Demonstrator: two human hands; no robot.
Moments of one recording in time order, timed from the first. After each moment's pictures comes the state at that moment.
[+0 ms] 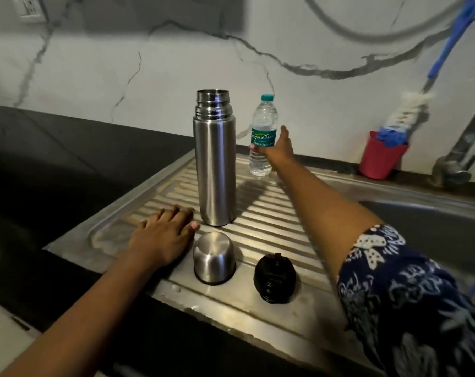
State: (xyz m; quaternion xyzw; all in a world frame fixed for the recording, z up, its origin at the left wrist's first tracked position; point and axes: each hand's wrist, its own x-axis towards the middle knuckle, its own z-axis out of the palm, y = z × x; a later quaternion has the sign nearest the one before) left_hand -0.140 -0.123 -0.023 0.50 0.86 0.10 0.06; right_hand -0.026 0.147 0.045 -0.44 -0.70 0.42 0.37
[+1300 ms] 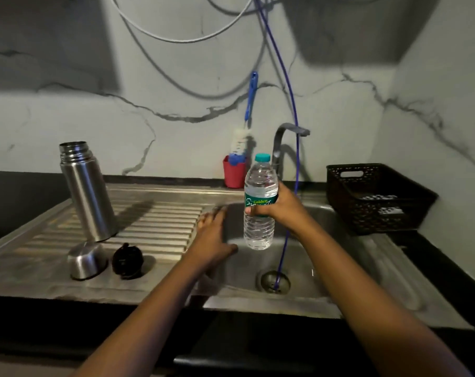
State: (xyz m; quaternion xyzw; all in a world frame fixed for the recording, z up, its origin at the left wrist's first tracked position) left_hand 0.185 -0.058 0.030 0.67 0.68 0.27 0.10; right_hand 0.354 0.011 0.078 -0.42 -0.71 0.38 0.41
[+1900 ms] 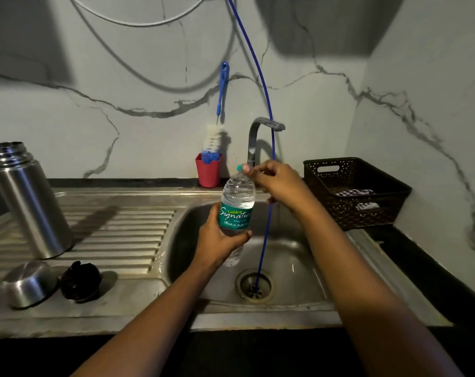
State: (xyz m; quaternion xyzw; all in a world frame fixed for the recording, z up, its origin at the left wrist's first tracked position) left_hand 0.236 -0.008 0.004 0.58 0.53 0.56 0.25; right_hand 0.384 0.019 0.125 -0.48 -0.73 0.31 0.37
